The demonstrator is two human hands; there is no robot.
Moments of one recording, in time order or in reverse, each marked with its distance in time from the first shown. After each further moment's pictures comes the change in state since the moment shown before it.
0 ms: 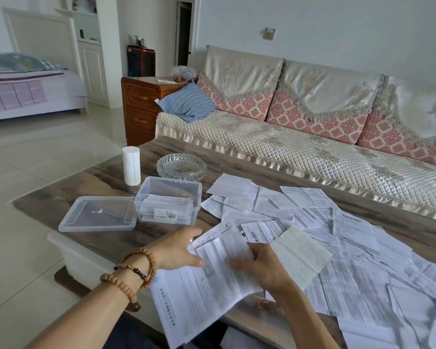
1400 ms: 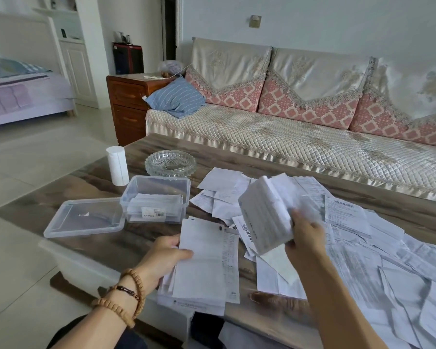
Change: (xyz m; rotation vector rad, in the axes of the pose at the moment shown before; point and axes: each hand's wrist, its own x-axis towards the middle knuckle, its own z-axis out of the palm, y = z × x) left_hand -0.016 0.016 0.032 -0.725 0.160 -0.330; right_hand -0.004 -0.029 -0.068 0.766 0.735 0.222
